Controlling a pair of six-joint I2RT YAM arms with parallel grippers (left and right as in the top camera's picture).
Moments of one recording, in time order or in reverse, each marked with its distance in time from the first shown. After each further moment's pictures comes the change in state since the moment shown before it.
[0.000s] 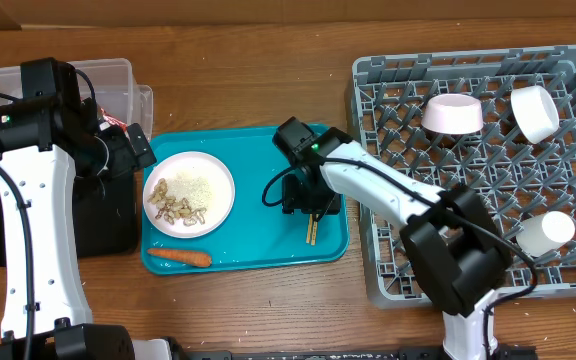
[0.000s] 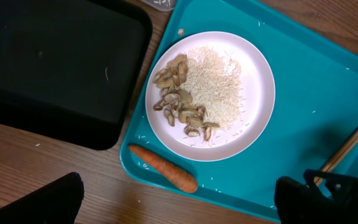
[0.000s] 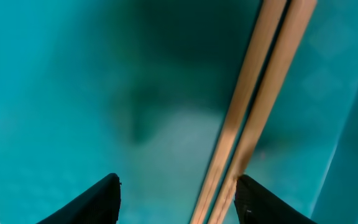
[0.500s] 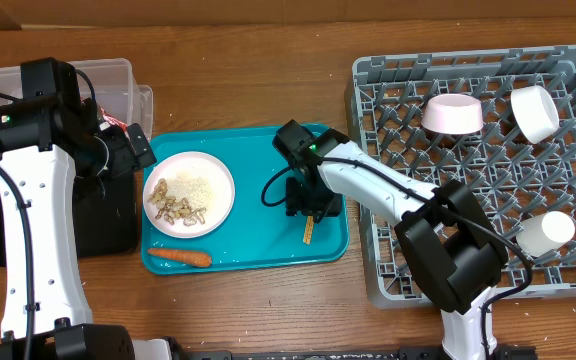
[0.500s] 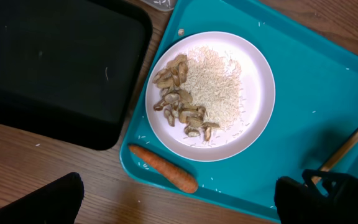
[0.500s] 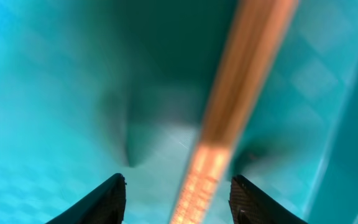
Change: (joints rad) left arm 0.000 0.000 0.000 0.000 0.000 0.000; right arm -0.002 0.021 0.001 -0.027 0.018 0.016
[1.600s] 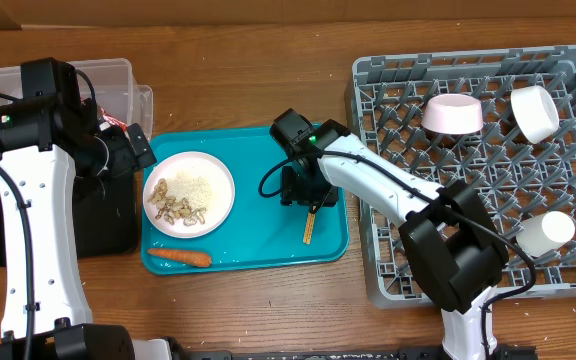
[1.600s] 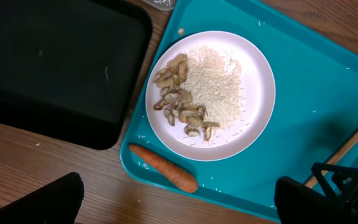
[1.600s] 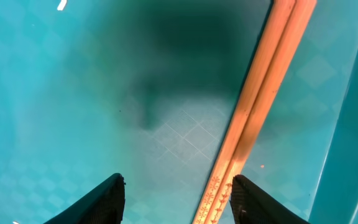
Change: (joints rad) left arm 0.000 0.000 0.000 -0.002 0.000 0.000; right arm -0.003 0.000 0.072 0.000 0.003 0.000
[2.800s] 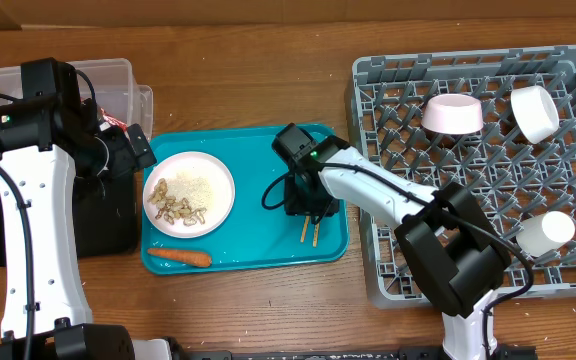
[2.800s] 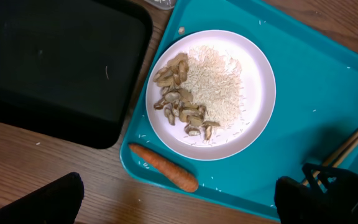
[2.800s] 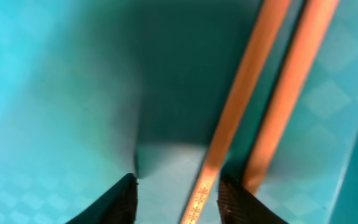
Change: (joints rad) left arm 0.000 0.000 0.000 -0.003 0.000 0.000; right arm 0.014 -0.016 -0.130 0.110 0.027 0.026
